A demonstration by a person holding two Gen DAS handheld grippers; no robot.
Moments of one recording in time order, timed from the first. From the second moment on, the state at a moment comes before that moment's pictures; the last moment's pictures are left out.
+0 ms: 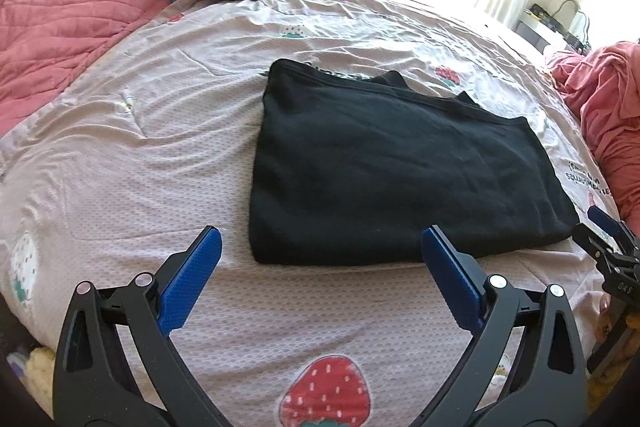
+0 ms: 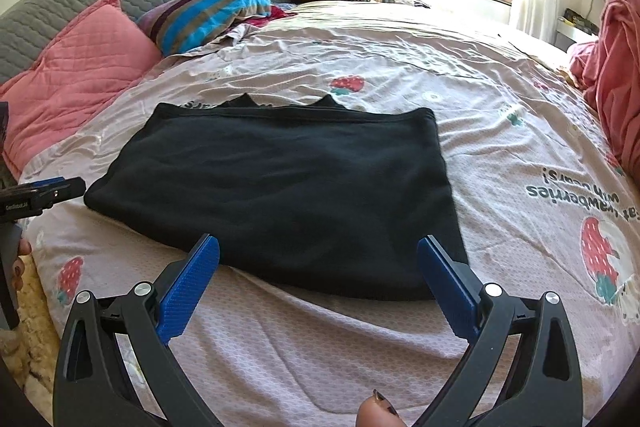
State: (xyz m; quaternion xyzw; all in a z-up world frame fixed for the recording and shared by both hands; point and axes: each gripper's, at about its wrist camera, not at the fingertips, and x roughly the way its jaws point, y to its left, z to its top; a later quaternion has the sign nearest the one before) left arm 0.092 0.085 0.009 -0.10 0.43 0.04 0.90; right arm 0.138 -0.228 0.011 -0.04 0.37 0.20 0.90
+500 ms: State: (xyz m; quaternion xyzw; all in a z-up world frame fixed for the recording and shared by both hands) left arm 0.090 0.140 0.011 -0.15 0.41 0.09 0.89; right arm 0.138 -0.139 0.008 -0.09 0.37 0.28 0.88
